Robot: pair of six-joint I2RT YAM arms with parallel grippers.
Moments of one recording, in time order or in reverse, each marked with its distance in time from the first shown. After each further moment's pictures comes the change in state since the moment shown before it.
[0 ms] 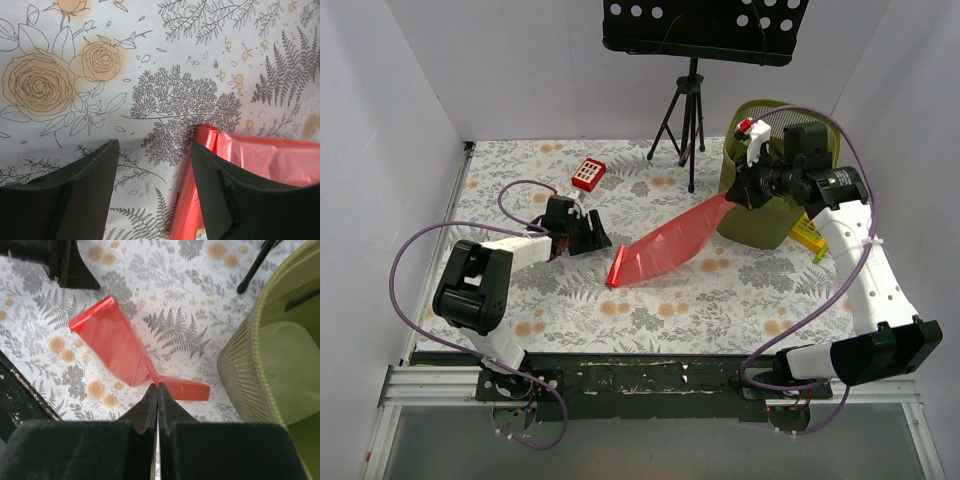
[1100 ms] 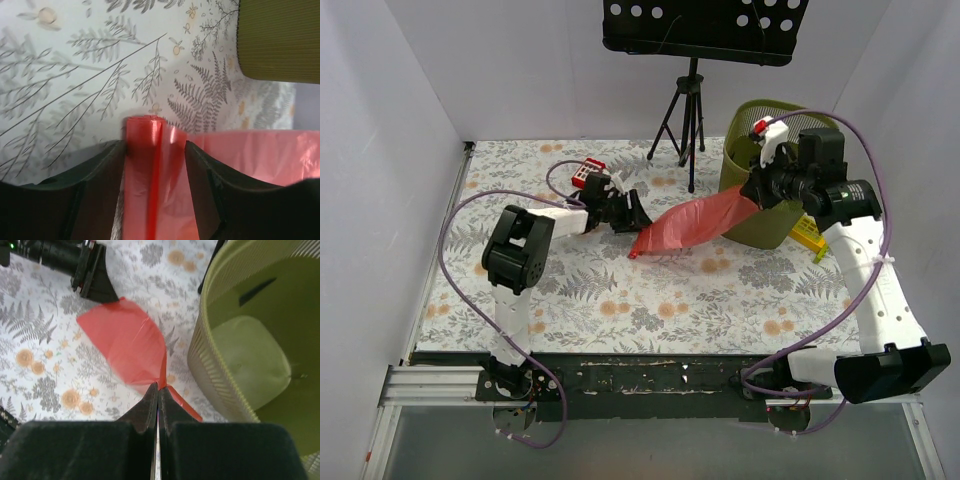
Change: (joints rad) left arm -0.069 0.399 0.397 0.108 0.353 -0.122; right arm -0.035 -0.075 0.008 0.053 0.097 -0.004
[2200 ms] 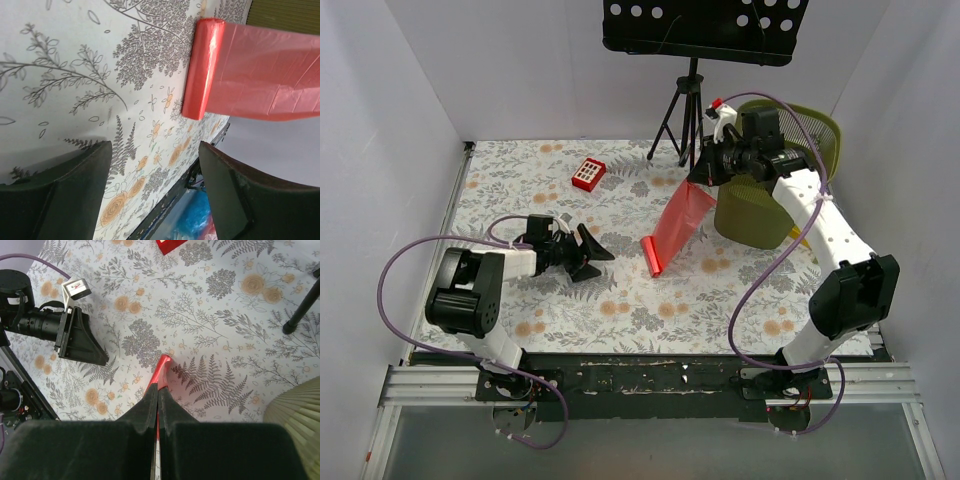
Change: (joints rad) left arm 0.206 -0.446 -0.602 0.002 0.117 -0.210; right arm 0.128 0.366 0.099 0.216 -0.150 0.318
